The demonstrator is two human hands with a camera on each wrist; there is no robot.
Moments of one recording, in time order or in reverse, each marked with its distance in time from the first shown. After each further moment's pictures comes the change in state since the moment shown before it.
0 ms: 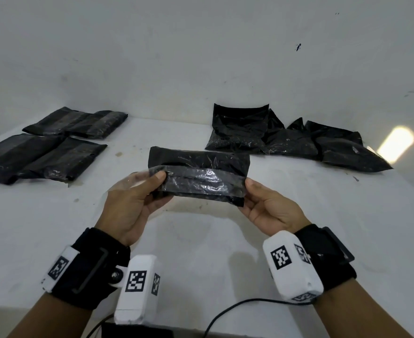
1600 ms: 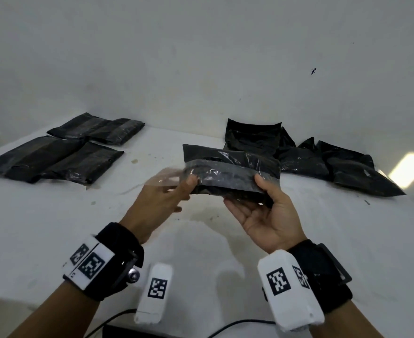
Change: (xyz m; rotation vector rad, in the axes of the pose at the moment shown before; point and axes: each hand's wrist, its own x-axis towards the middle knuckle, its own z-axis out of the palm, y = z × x) left_hand -0.005 0.015 0.007 0.560 -0.196 0.199; right_hand -0.022 0.002 0.048 0.064 -0.076 -0.029
